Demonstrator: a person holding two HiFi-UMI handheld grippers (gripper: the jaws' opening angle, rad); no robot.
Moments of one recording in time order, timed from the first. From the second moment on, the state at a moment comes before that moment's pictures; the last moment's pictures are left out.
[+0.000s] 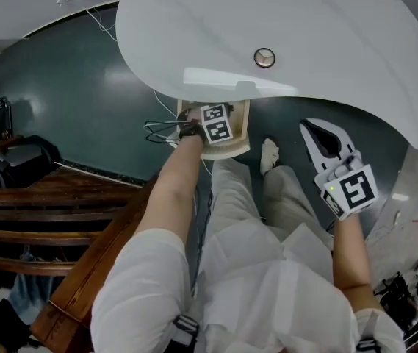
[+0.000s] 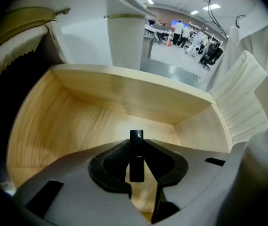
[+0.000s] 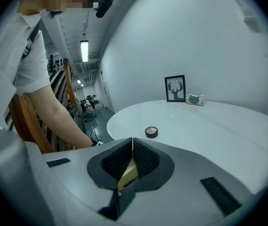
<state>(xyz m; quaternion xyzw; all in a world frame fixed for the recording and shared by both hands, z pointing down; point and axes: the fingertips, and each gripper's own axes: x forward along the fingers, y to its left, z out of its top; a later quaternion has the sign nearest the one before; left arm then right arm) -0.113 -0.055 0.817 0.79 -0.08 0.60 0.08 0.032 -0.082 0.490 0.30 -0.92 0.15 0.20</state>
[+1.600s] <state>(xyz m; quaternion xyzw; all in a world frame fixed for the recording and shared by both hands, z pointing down) -0.105 -0.041 0.746 0.83 -0.06 0.55 0.09 0.011 -0.092 0.457 0.29 -0.93 0.13 0.18</state>
